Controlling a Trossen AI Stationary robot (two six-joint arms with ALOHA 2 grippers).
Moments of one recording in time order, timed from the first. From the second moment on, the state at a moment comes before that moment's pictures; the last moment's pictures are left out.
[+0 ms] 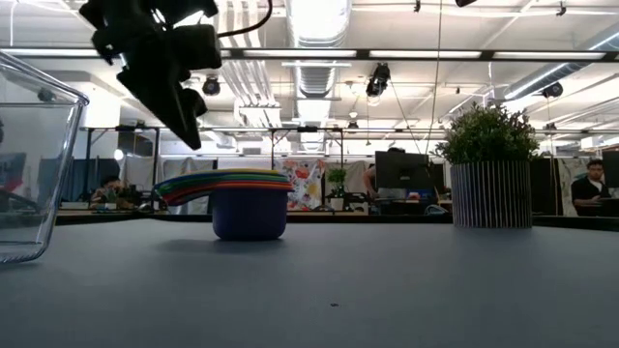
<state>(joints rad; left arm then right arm) 0.03 1.25 0.84 -0.60 0.10 -0.10 0.62 1.49 0.96 0.13 0.82 0.10</state>
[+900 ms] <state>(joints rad) -0.05 1.63 0.98 -0.67 -0.02 -0.05 0.62 1.49 0.96 0.11 0.84 0.11</state>
